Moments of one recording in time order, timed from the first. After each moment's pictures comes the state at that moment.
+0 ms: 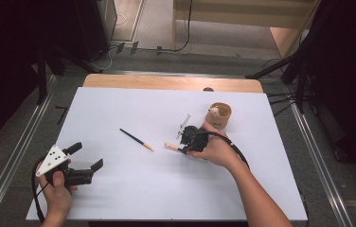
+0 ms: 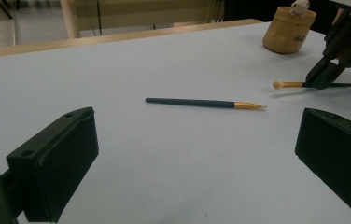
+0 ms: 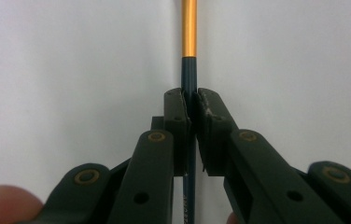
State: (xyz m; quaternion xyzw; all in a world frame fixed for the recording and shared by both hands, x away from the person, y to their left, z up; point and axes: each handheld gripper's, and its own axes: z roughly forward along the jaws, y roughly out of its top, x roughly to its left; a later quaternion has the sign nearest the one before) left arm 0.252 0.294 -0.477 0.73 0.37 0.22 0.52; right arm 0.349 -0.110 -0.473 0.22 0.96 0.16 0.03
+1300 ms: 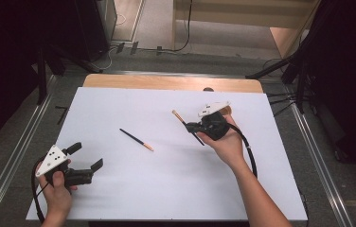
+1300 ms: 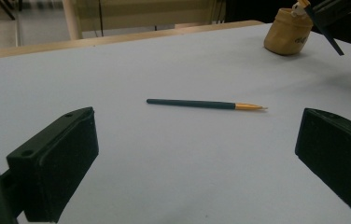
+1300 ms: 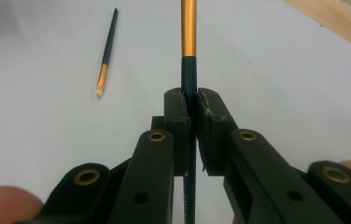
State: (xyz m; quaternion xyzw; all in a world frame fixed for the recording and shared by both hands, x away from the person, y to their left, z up) left arm 0.251 0.294 -0.477 0.73 0.38 0.22 0.52; right arm 0.348 -0.163 -0.436 0.32 0.85 0.40 0.10
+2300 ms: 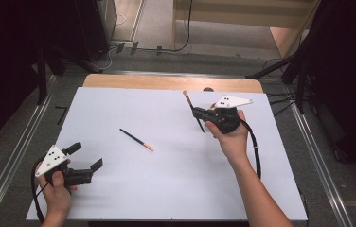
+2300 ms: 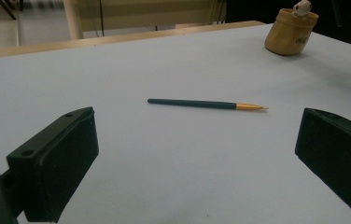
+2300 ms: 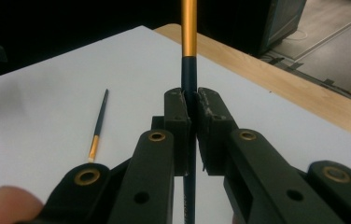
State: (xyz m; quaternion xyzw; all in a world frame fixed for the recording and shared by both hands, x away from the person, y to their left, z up) left arm 0.251 0.295 -0.477 0.73 0.38 0.22 0.52; right arm 0.346 -0.190 -0.417 0.34 0.77 0.51 0.16
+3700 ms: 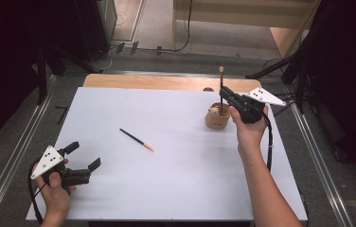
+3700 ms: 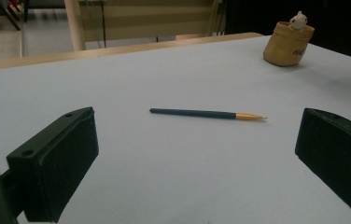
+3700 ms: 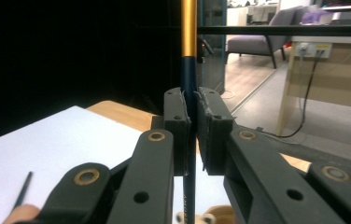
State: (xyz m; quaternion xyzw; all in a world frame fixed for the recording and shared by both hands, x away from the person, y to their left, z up) left arm 0.248 0.299 -0.474 0.72 0.37 0.23 0.54; right arm 0.357 -0.253 -0.413 0.41 0.63 0.59 0.28
